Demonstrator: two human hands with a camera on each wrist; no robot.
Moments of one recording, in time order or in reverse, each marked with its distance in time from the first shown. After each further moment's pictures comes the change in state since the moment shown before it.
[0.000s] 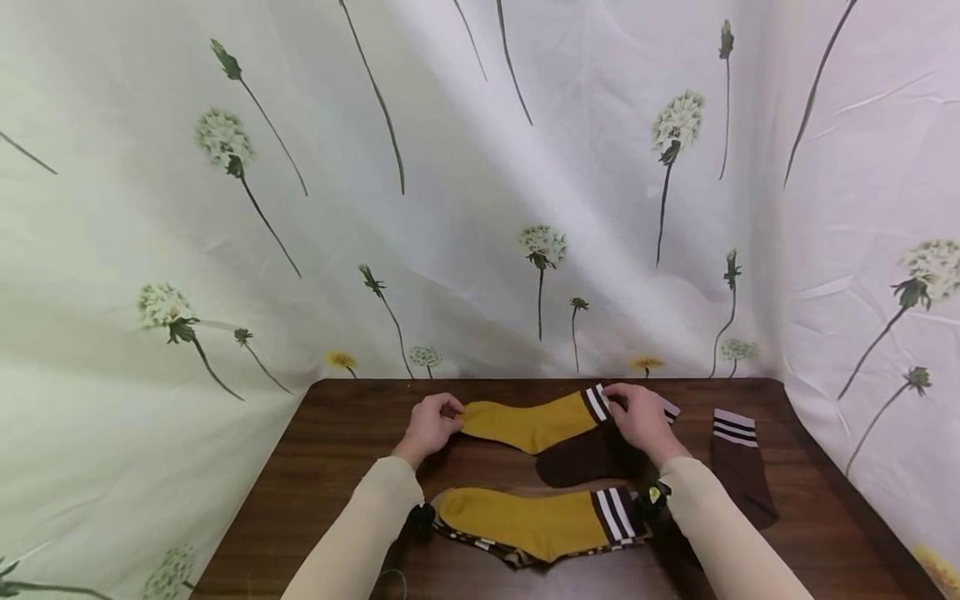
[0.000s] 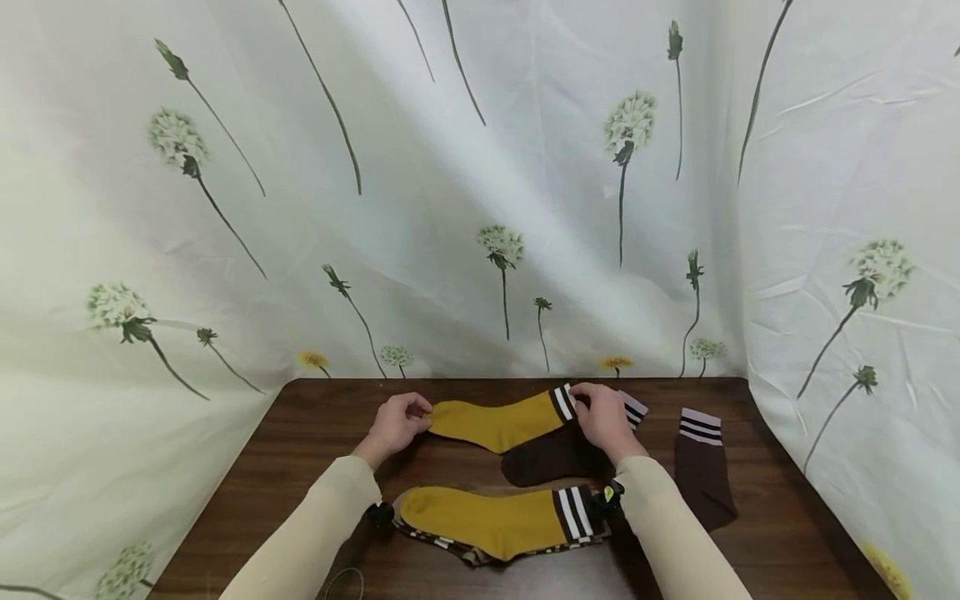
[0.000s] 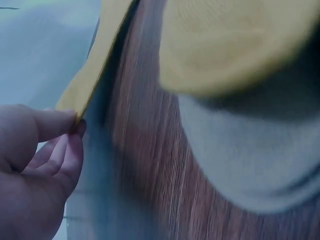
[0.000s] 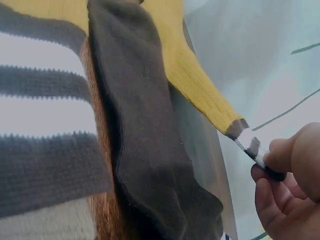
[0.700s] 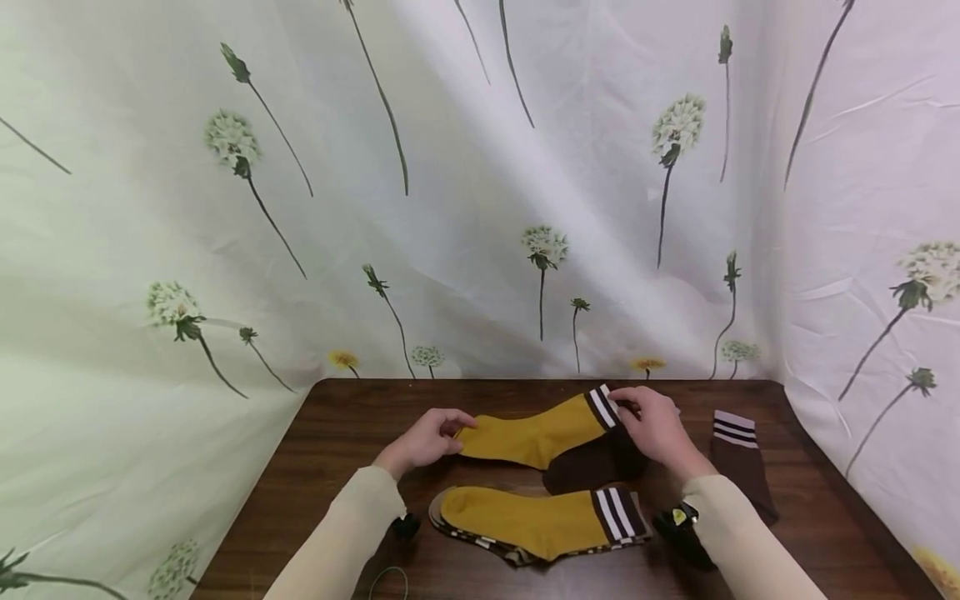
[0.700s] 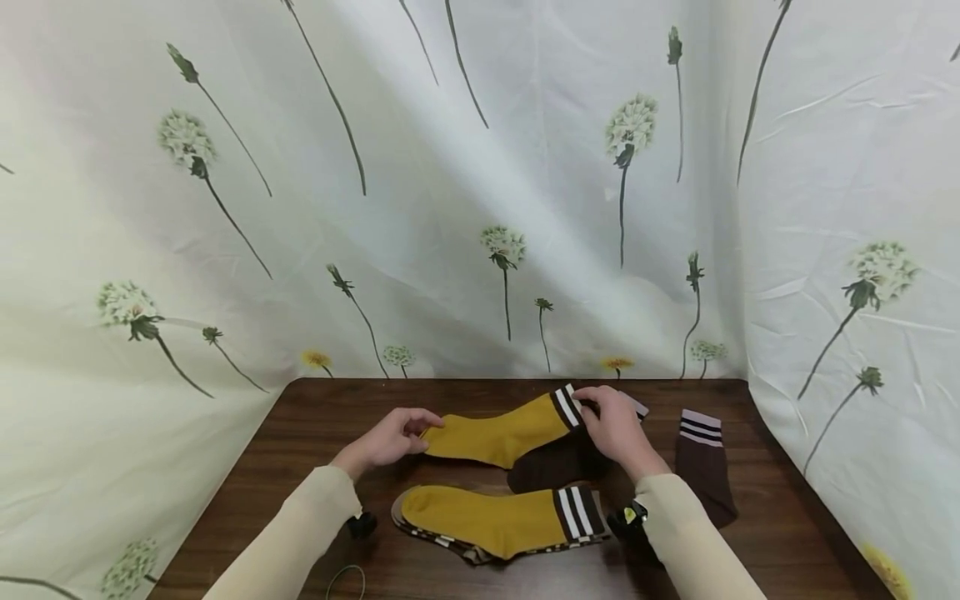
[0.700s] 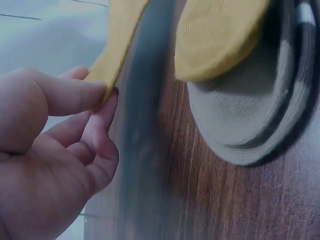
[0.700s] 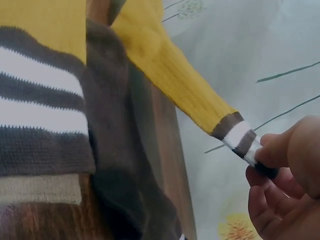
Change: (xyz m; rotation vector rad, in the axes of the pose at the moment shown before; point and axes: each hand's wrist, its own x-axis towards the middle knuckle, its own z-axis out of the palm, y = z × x) left_hand -0.026 0.005 -0.025 -0.093 -0.380 0.137; right_hand -0.027 -0.014 -0.028 0.033 0.021 -0.114
